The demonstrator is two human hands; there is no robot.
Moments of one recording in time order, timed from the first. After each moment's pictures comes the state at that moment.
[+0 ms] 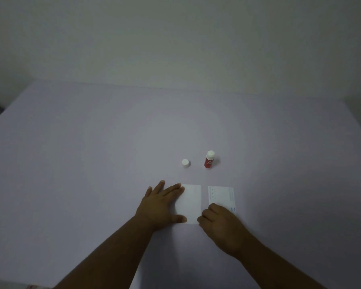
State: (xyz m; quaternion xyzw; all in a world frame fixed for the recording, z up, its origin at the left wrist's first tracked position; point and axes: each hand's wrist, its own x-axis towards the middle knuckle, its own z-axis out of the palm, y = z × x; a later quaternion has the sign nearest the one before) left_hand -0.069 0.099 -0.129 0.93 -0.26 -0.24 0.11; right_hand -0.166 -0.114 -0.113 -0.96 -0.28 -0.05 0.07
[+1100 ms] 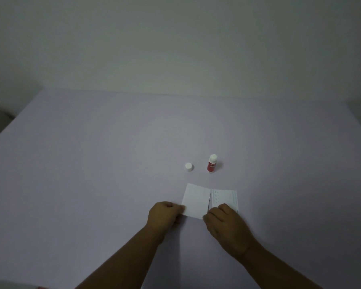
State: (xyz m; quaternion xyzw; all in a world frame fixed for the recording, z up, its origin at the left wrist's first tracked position) left_hand -0.097 0.079 -0.097 0.78 0.17 -0.28 0.53; right_hand -0.165 -0.113 -0.116 -0.95 -0.23 -0.16 0.10
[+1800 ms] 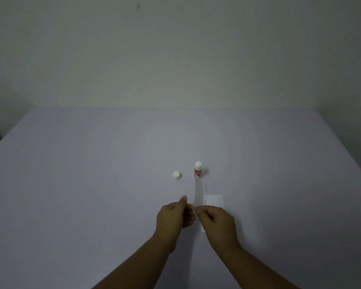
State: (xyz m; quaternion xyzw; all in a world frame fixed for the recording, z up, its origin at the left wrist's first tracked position) left_hand -0.121 0.028 -0.053 0.71 0.17 -0.23 0.65; right_hand -0.173 -0.086 -0.061 -0.82 0.21 -0.04 0.53
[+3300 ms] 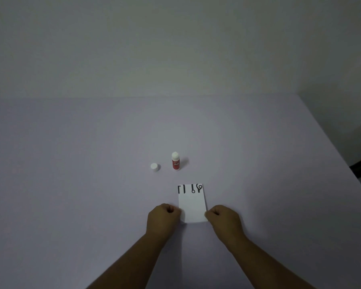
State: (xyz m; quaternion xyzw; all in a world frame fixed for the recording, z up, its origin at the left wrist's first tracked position) left_hand -0.130 -0.002 -0.096 0.90 0.04 -0.23 0.37; right_hand -0.196 -0.162 -0.104 -0.81 0.33 0.09 0.48
